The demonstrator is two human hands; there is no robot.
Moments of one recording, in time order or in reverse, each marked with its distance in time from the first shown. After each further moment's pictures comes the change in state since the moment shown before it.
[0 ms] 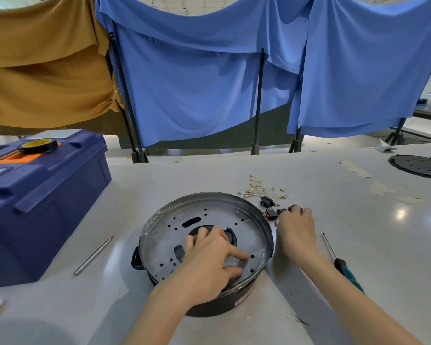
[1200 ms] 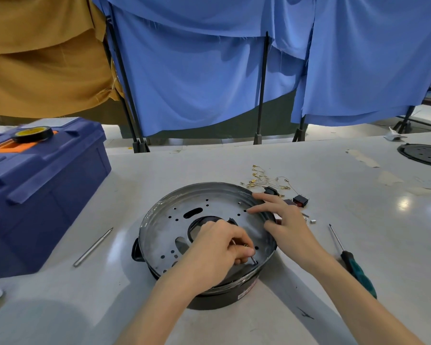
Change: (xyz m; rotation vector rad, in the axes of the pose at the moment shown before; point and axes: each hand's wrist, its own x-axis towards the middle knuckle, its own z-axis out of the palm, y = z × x) left_hand 0.009 -0.002 0.003 -0.408 0.071 0.054; right_hand -0.034 -0.008 -0.021 1.061 -0.065 -0.331
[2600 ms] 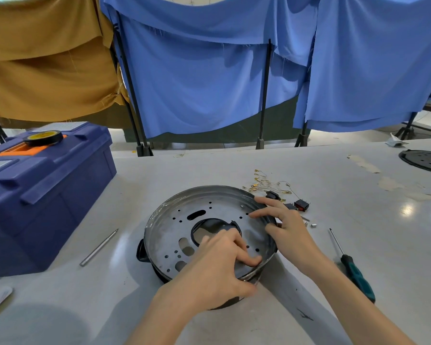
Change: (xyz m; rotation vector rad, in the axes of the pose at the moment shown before) left_hand -0.022 0.003 0.004 0.221 -0.050 0.029; right_hand -0.001 -0.001 0.003 0.027 0.015 0.001
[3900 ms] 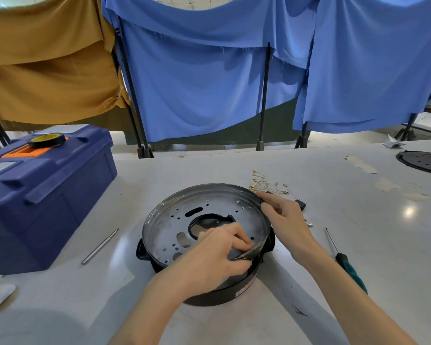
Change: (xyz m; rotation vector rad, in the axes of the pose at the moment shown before) left_hand 0.007 0.004 -0.012 -0.082 -0.020 0.087; right_hand 0.012 -0.002 -0.003 0.153 0.081 0.103
